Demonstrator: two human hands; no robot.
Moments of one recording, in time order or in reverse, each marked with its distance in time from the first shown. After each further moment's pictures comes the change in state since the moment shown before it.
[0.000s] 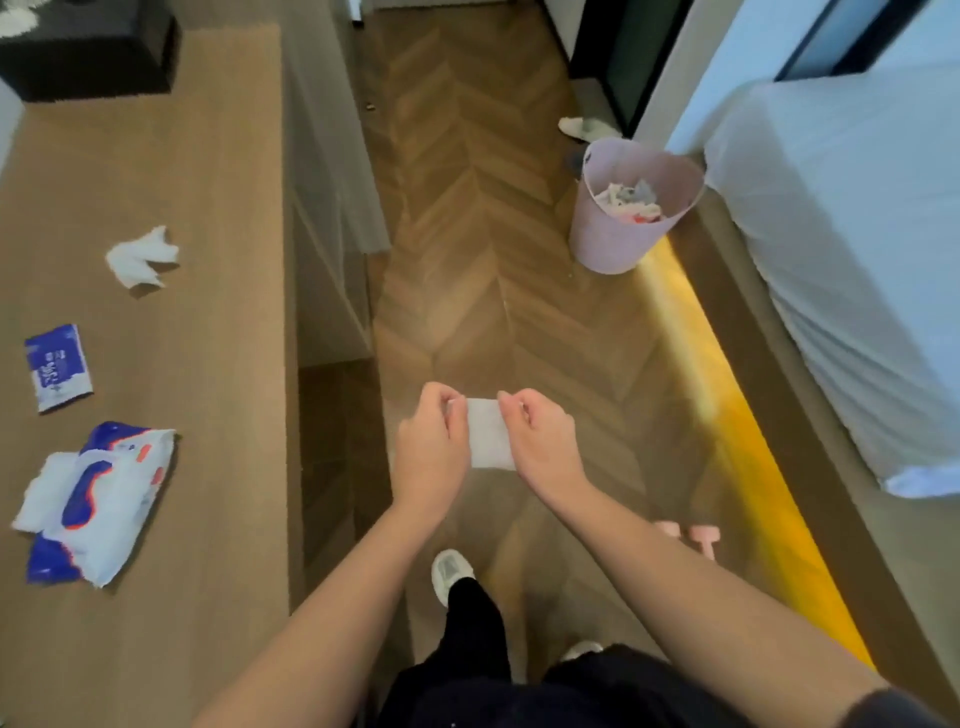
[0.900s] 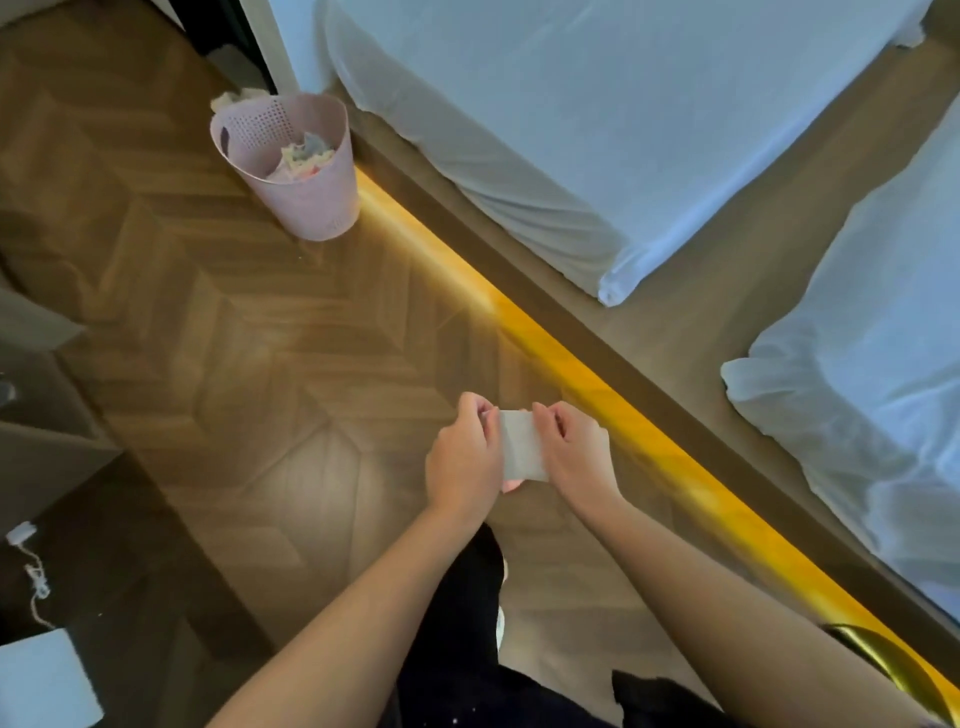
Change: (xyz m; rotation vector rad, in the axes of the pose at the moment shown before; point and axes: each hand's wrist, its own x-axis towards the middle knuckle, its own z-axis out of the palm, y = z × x) left_hand -0.258 0.197 0.341 0.157 -0.605 0.311; right_hand -0.170 0.335 -0.310 0.147 0.477 0.486
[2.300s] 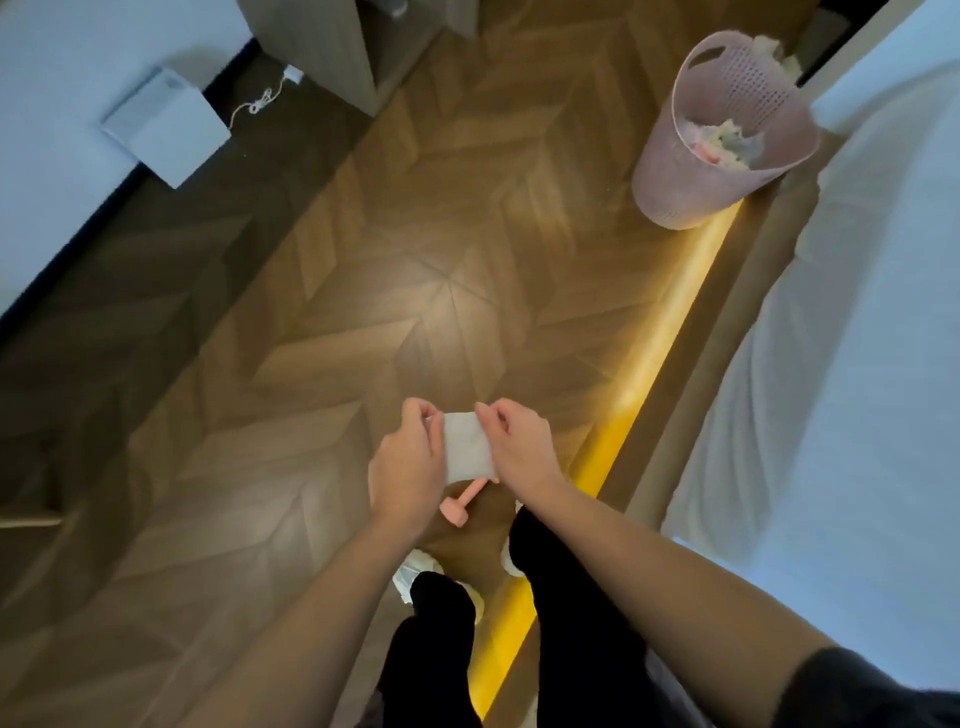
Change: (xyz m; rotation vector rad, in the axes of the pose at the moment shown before) left_hand 0.129 0.048 0.160 -0.317 0.851 -0.978; right_hand 0.274 -0.023 0.030 -0.646 -1.118 -0.815
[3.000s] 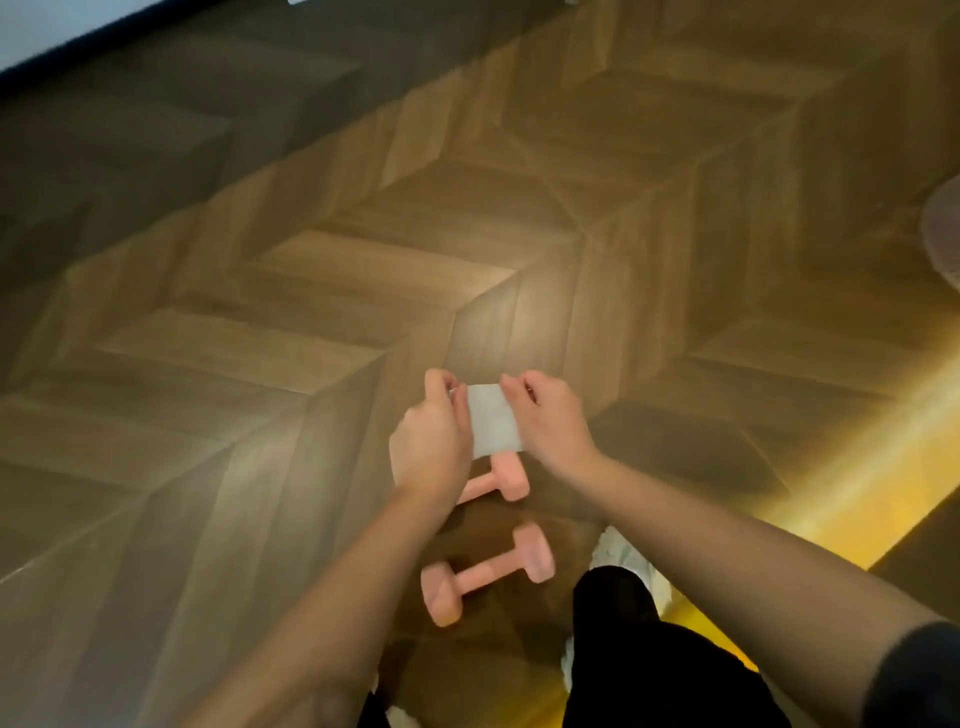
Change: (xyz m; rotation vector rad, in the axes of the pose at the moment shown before) left_hand 0.190 -0.247 0.293 -0.042 0.311 -0.275; right_hand 0.287 0.244 0.249 -0.116 -0.249 -0.308
